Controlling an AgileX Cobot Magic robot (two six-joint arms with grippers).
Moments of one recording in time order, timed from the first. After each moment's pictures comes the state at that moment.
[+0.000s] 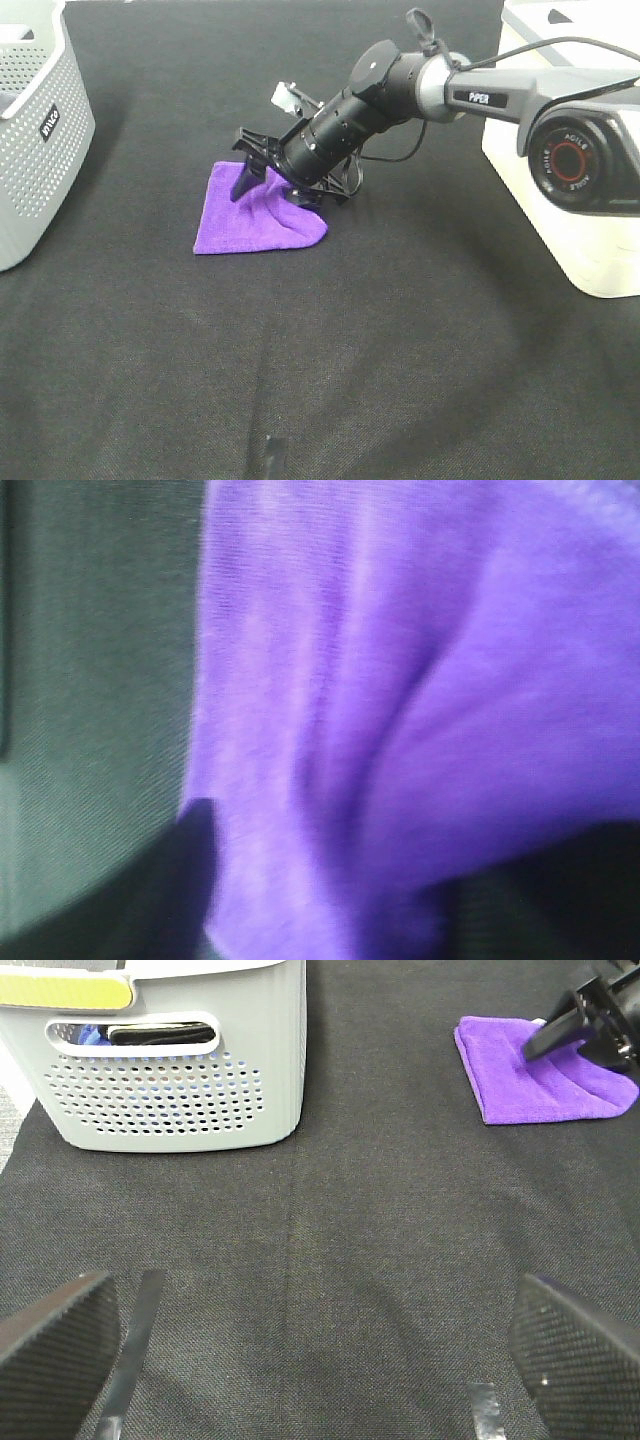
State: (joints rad) left arm -0.01 0.00 -0.49 0.06 1.05 -0.04; right arm 0.47 2.65 -2.13 0.70 0.83 -0.05
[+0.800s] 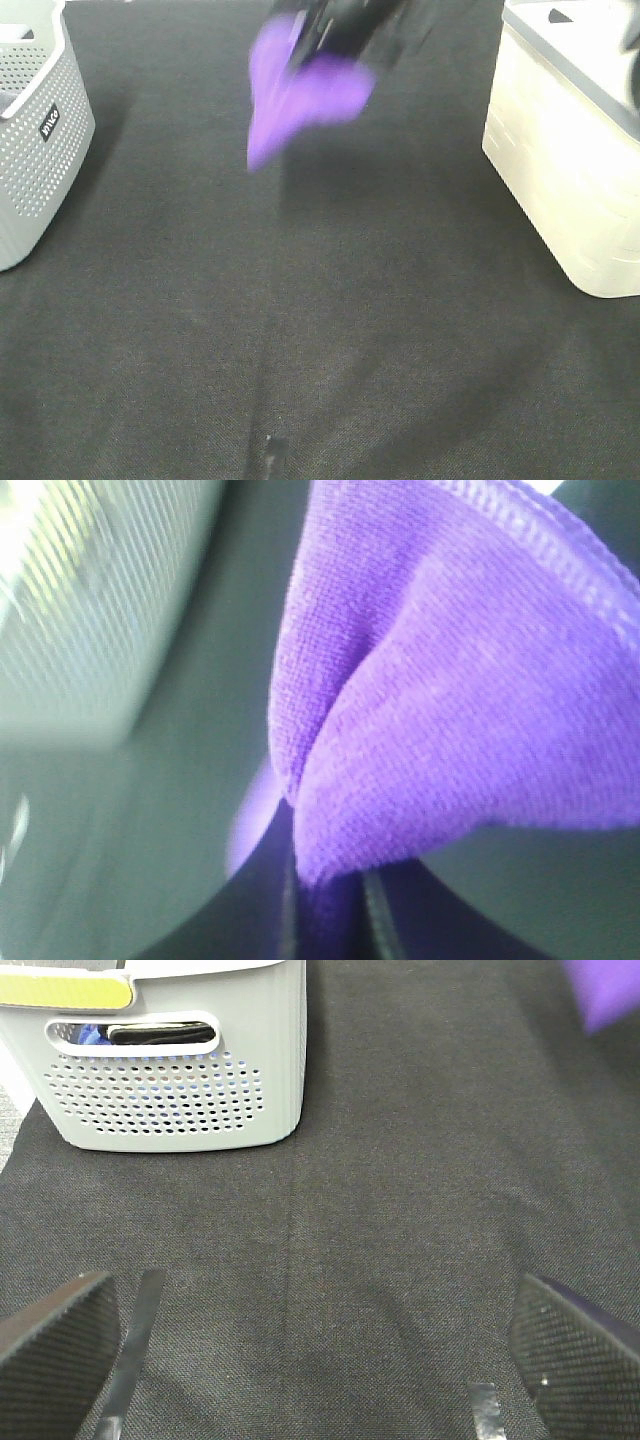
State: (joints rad) left arm -0.01 0.00 -0.49 0.06 1.05 -0.04; right arm 0.34 2.38 -2.49 0.51 1.19 -0.07
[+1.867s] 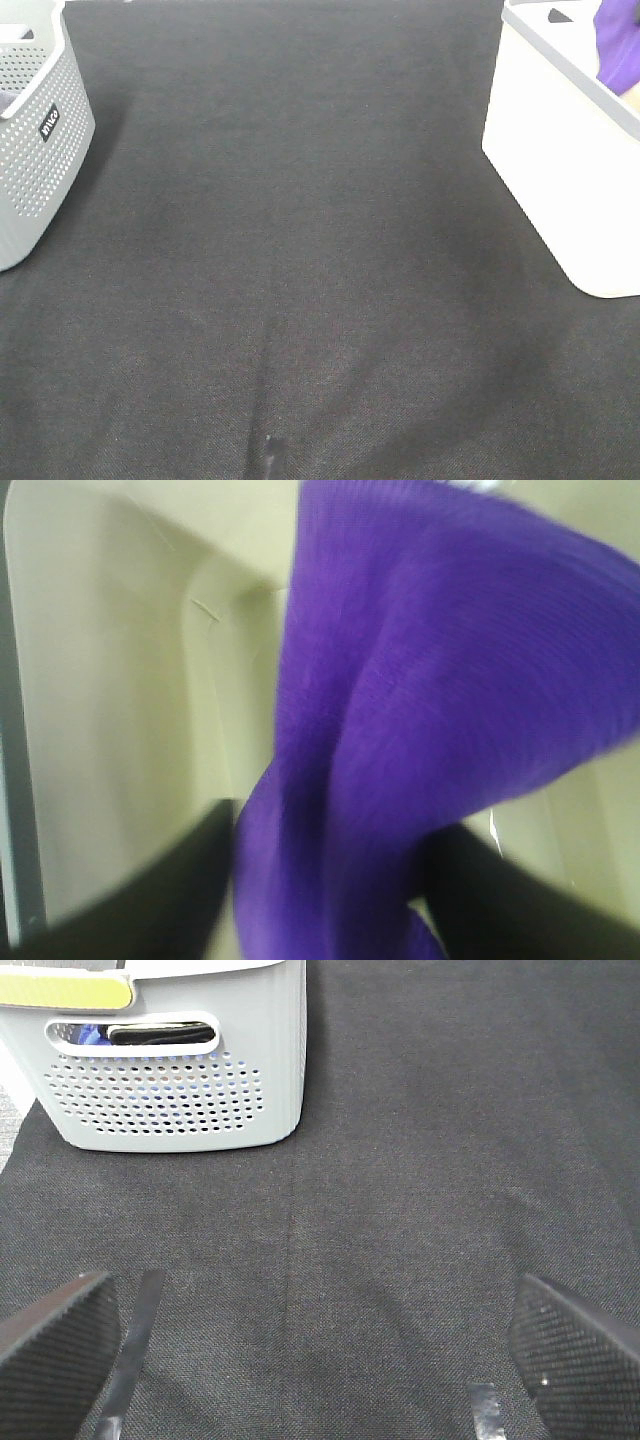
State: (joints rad) left arm -0.01 0.00 -0.49 0.06 1.05 -0.04; right arm -0.13 2.10 -2.18 0.04 1.22 -0.07
